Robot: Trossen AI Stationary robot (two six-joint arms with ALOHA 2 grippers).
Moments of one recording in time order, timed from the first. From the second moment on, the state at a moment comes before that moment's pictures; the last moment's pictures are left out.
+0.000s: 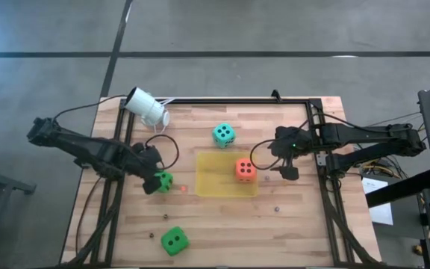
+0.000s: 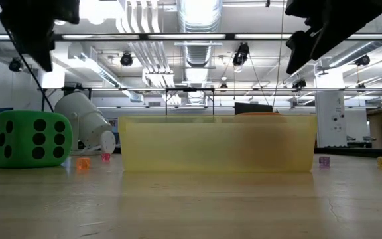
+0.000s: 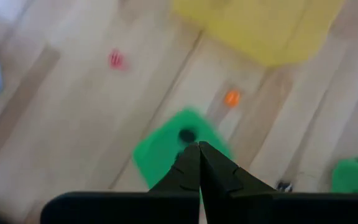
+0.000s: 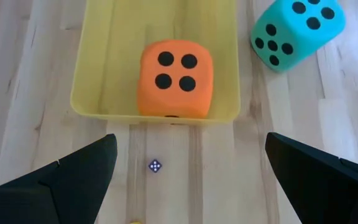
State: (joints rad) left arm -0.32 1.06 0.93 -1.13 -0.23 -0.83; right arm -0.02 1.05 0.92 -0.83 -0.01 -0.03
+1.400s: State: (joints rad) left arm -0.34 1.08 0.91 -1.04 -0.24 -1.12; right arm -0.02 1.05 0.92 -0.80 -0.07 -0.16
